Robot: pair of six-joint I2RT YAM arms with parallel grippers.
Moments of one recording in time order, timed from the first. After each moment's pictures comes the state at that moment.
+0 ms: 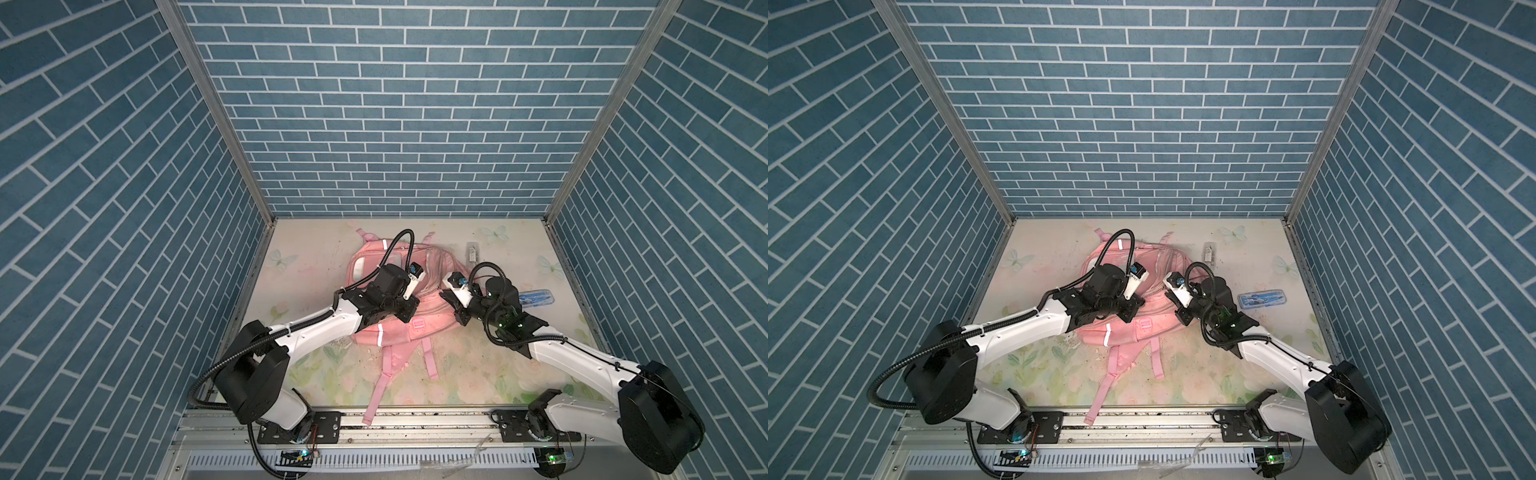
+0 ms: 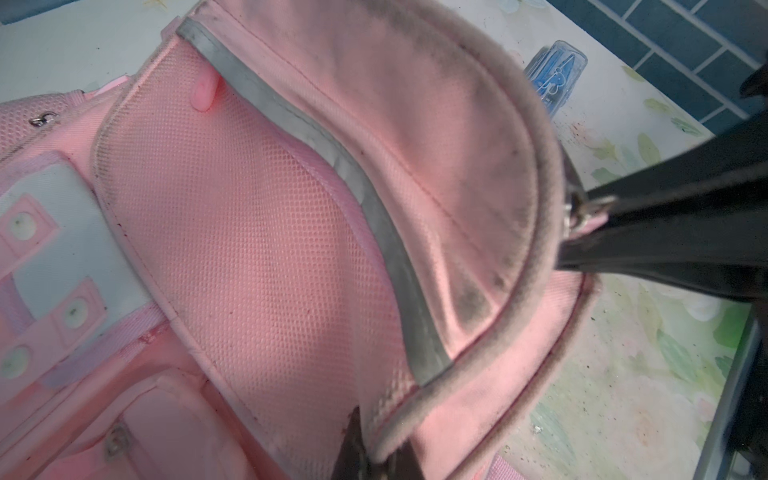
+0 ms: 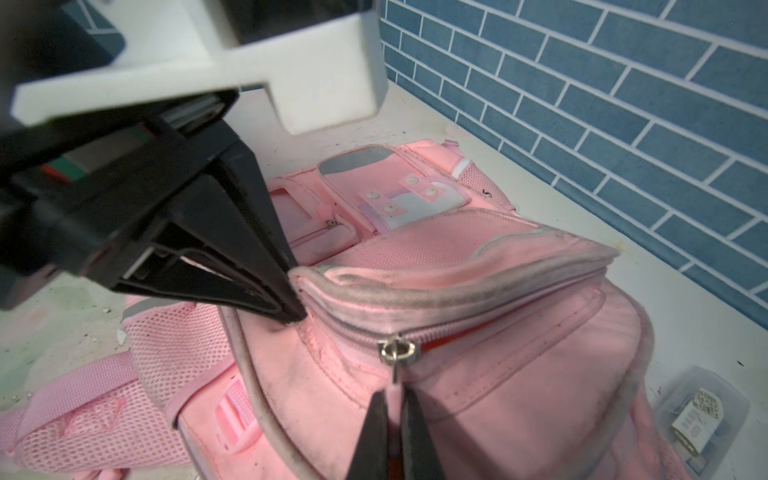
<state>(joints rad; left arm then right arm) -0.76 1.50 0.97 -0.20 0.15 -0.12 0.63 1.19 0.56 0.23 -0.32 -0.27</state>
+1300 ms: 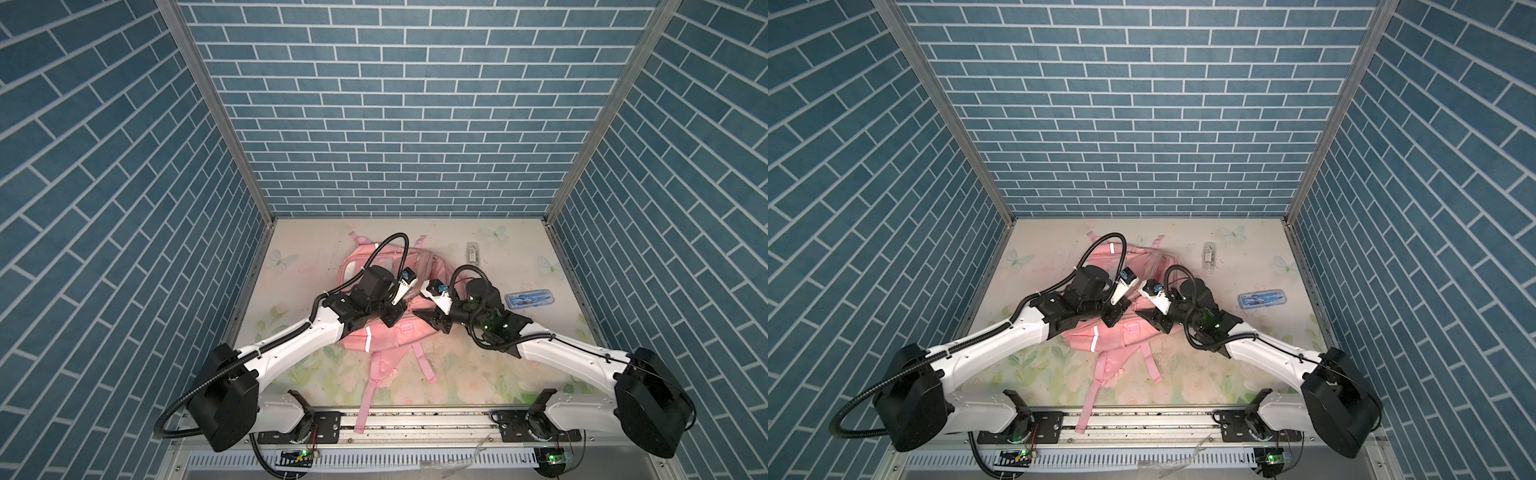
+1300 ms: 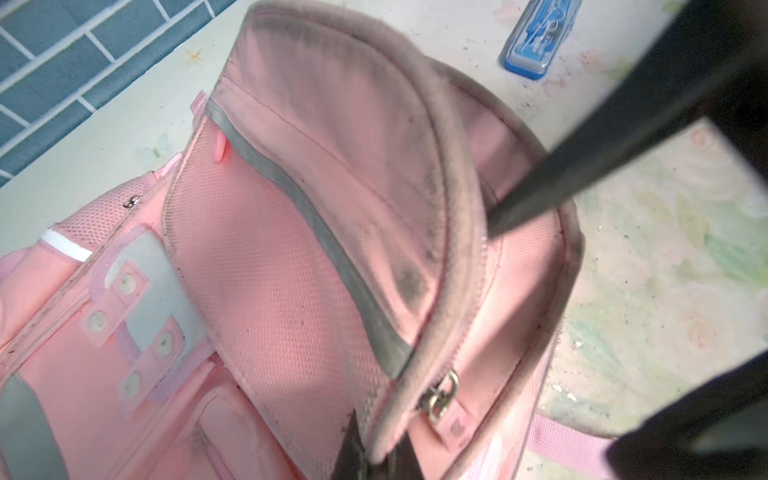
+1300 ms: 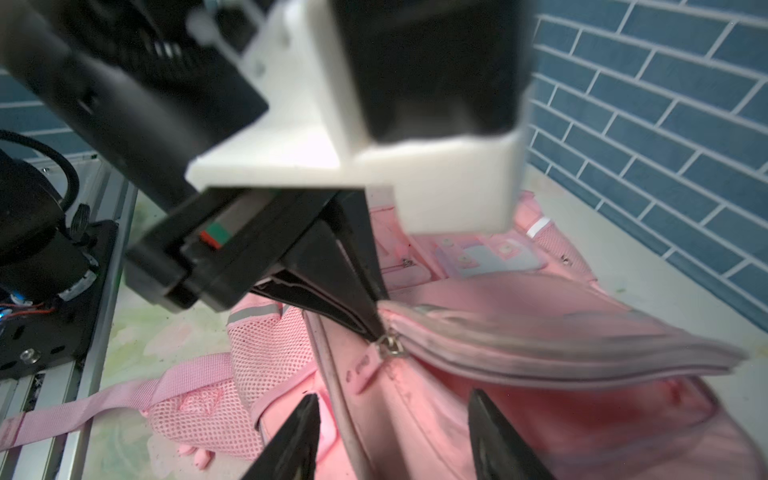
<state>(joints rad) -0.71 1.30 0.90 -0.37 0.10 0.16 0.76 1.21 0.66 0.22 -0.39 -0.21</state>
